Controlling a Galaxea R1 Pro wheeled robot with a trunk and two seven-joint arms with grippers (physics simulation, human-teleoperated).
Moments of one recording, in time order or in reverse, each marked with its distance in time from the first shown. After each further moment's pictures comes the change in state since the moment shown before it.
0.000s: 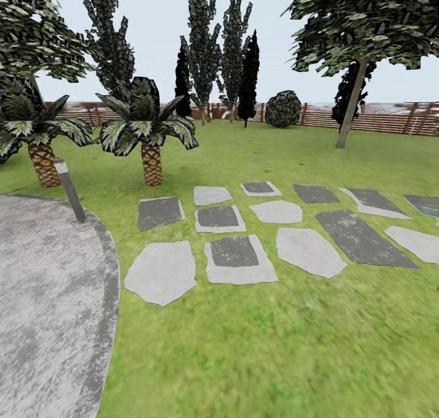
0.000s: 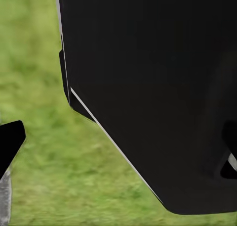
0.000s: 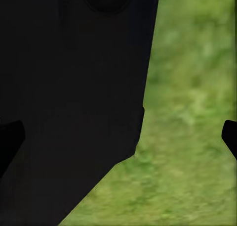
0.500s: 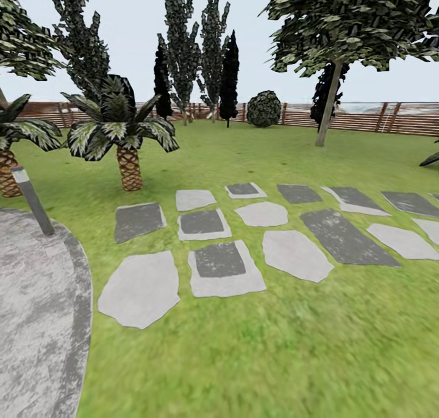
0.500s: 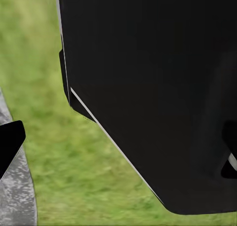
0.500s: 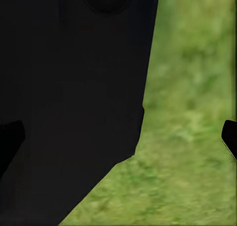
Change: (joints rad) left arm 0.000 0.000 0.000 0.000 -0.002 -0.001 0.000; right arm 0.000 0.000 0.000 0.000 0.000 -0.001 0.000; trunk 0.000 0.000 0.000
